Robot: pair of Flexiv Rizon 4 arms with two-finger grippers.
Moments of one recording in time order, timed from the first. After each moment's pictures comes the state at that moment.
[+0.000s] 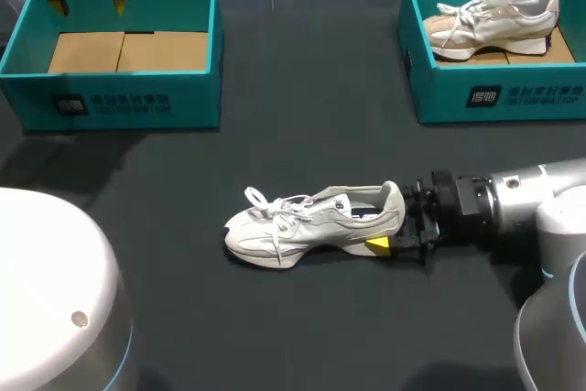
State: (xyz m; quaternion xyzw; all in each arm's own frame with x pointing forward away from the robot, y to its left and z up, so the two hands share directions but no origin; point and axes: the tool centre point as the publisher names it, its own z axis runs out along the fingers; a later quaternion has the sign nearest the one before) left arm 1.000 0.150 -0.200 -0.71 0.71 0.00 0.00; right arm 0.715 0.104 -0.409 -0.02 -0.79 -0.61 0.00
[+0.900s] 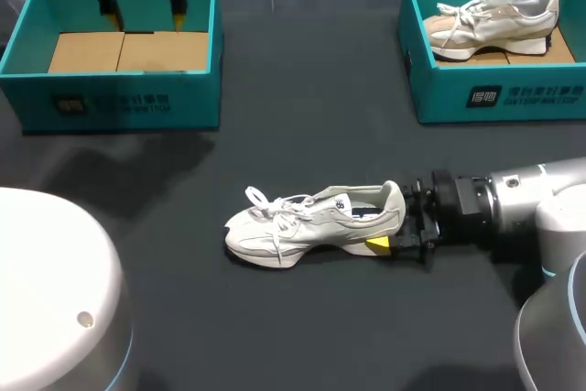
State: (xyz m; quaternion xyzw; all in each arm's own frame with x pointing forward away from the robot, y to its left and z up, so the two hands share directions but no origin) left arm 0.925 0.032 -0.180 -0.69 0.72 0.00 -0.01; right arm 0.716 0.104 -0.409 -0.02 -0.79 -0.61 0.00
